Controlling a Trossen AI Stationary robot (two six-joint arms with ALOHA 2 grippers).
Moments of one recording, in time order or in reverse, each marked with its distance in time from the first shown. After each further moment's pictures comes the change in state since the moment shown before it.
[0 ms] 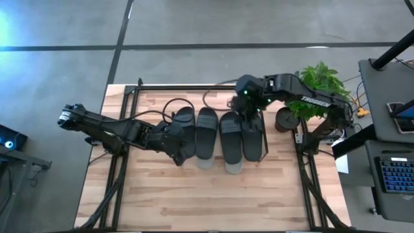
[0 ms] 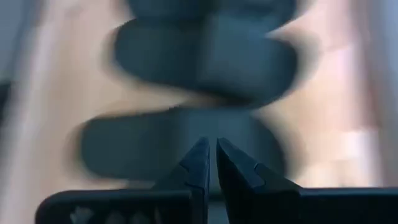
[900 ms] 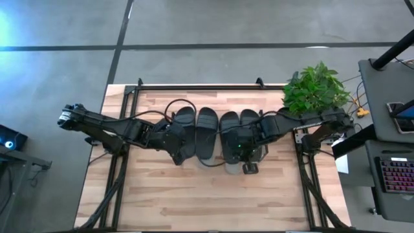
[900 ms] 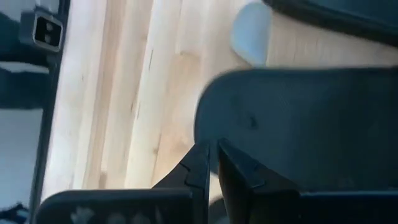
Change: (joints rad) left arm 0.015 0.000 -0.010 -0.002 -0.006 0.120; right arm 0.385 0.035 -0.246 0.116 0.064 0.258
